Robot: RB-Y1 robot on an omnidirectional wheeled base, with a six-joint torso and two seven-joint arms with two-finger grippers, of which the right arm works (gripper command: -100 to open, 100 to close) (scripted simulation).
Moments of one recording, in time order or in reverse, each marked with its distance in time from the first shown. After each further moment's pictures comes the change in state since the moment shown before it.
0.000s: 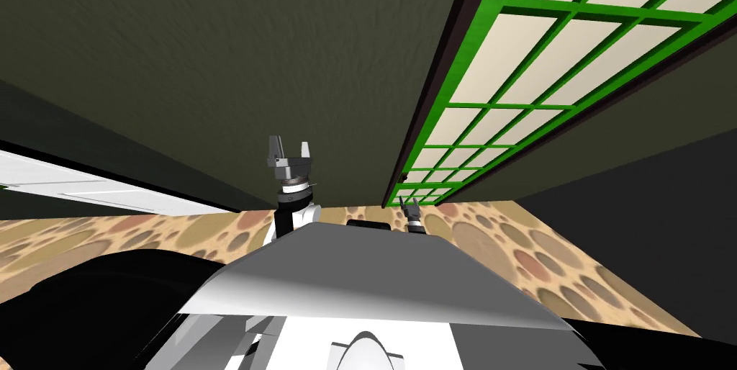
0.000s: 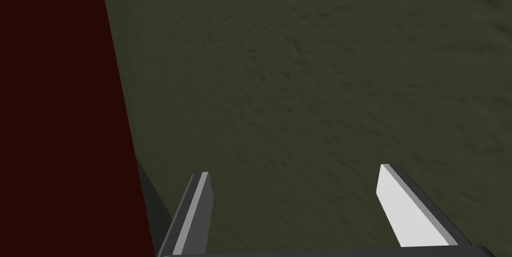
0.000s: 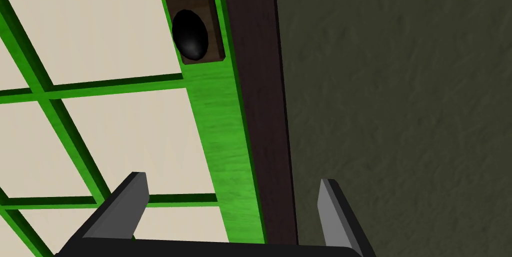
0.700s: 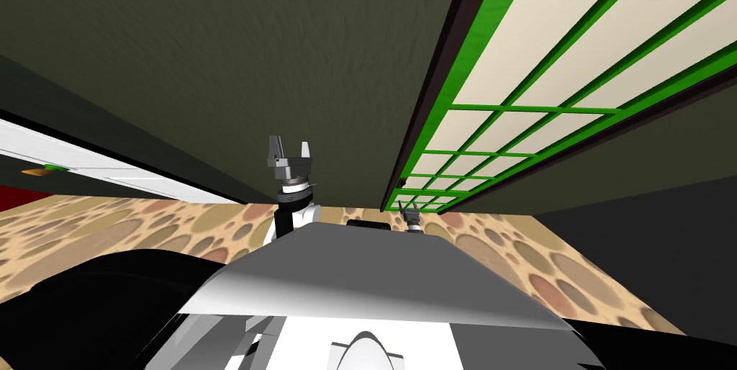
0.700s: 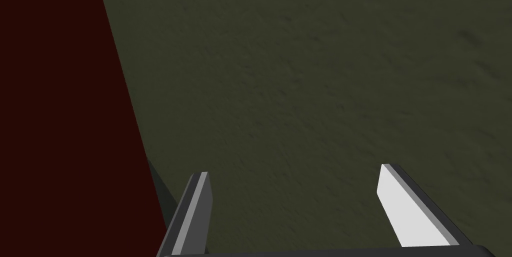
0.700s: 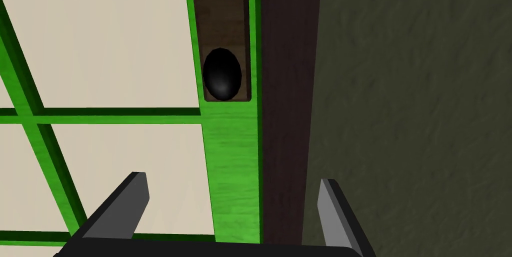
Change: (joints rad) arm -0.008 -0.001 0.006 0.104 -0.006 -0.035 0.122
